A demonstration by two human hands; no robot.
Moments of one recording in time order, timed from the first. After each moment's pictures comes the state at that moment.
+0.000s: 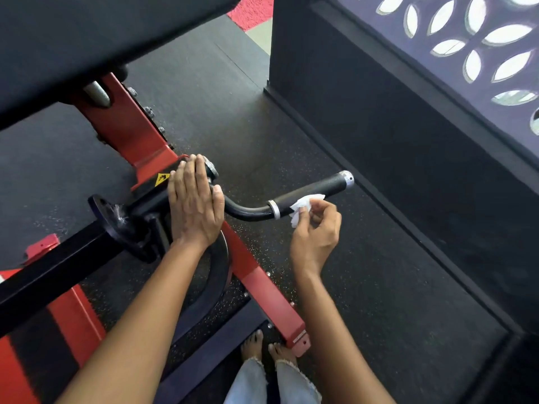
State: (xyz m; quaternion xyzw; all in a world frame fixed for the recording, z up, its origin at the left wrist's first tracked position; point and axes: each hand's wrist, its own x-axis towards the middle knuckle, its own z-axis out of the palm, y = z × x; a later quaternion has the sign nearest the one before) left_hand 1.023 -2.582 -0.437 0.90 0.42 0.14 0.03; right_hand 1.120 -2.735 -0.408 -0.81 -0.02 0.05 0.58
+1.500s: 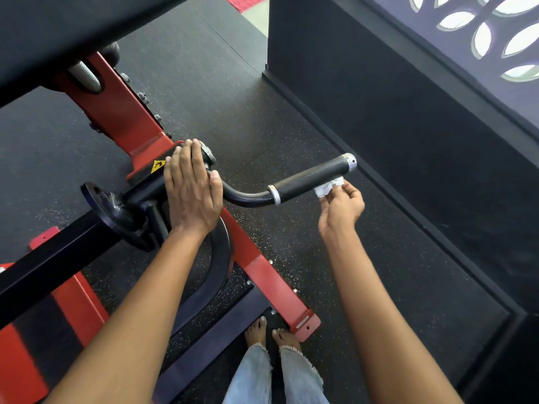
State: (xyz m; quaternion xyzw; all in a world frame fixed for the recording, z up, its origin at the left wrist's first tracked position) left_hand 1.023 -2.581 -0.439 0.90 0.42 0.15 0.03; right_hand 1.183 -2.736 -0.416 -0.55 0.27 0.19 0.76
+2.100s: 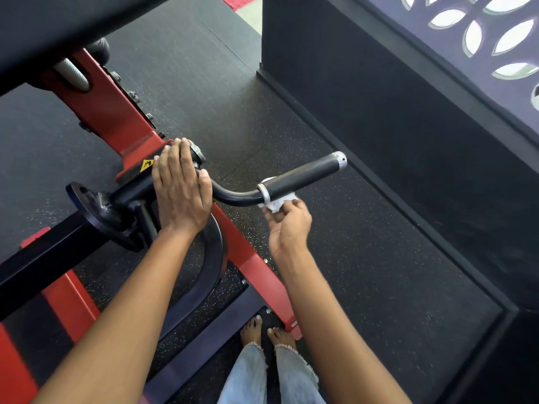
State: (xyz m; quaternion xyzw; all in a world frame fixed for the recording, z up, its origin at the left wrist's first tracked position) left_hand 1.024 -2.580 -0.441 0.90 0.42 0.15 0.03; right_hand 1.118 -2.717 -0.413 -0.48 0.28 0.33 0.76
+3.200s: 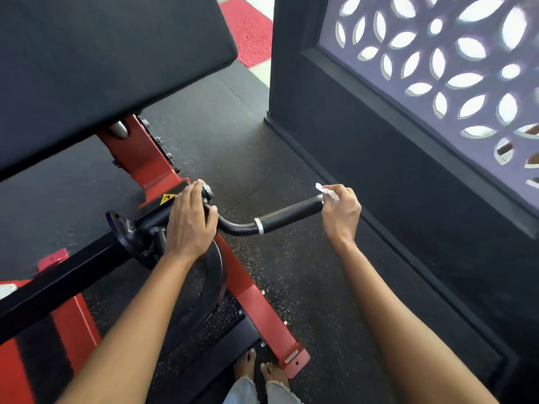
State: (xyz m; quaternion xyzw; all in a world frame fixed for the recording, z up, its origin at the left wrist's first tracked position) left_hand 1.020 -2.597 -0.388 0.90 0.40 0.13 0.15; right_hand 1.231 -2.765 -0.375 -0.88 -0.14 0.10 0.43
